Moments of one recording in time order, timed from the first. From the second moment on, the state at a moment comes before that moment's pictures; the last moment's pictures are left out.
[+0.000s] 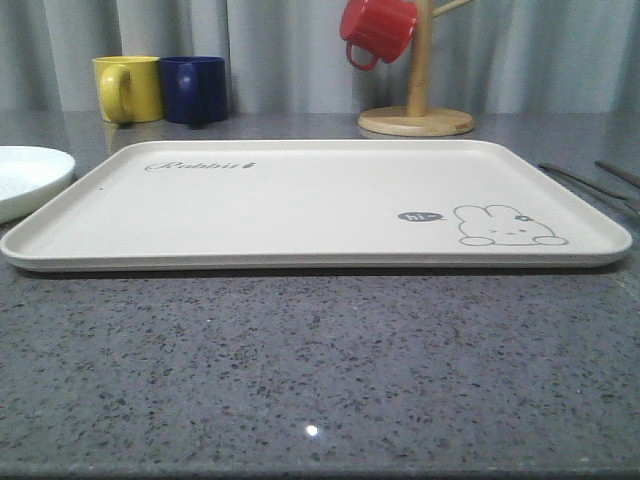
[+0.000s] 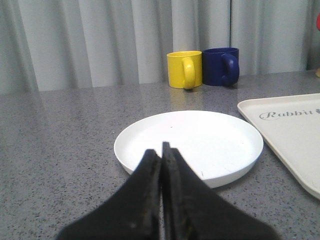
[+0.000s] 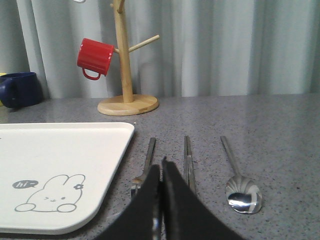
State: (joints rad) left arm -0.02 0.00 0.00 0.13 0.05 -0.12; right arm 0.07 -0.01 0.02 -0.06 -0.03 0.16
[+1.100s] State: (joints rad) left arm -0.02 0.42 -0.68 0.02 0.60 -0.09; right arm 0.07 -0.01 0.02 -0.06 -0.03 0.16
